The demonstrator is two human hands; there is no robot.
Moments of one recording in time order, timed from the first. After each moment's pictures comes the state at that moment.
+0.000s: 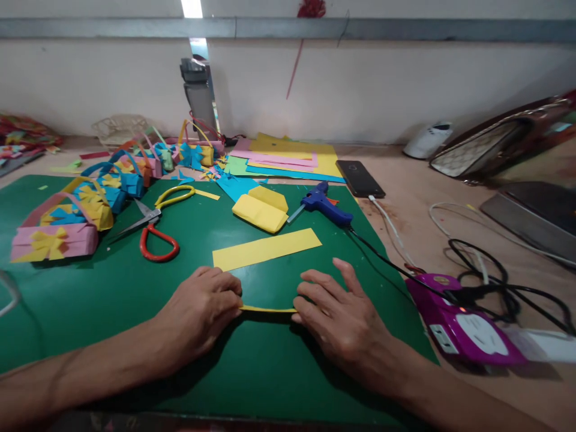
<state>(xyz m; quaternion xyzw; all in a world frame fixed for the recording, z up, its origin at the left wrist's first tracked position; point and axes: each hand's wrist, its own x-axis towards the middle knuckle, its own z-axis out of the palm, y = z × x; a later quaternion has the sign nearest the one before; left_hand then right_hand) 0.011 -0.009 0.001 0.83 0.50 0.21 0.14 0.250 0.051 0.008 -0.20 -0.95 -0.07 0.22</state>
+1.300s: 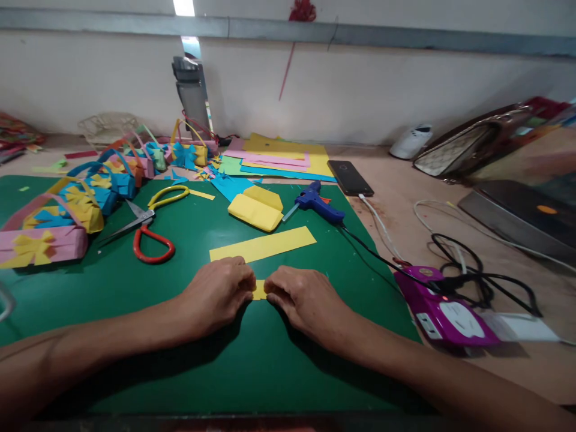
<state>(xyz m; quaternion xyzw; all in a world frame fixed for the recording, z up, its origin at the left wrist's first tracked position) 0.026 0.024 0.007 0.79 0.56 0.15 0.22 0.209 0.058 0.016 -0.36 -0.91 0.17 0.08</state>
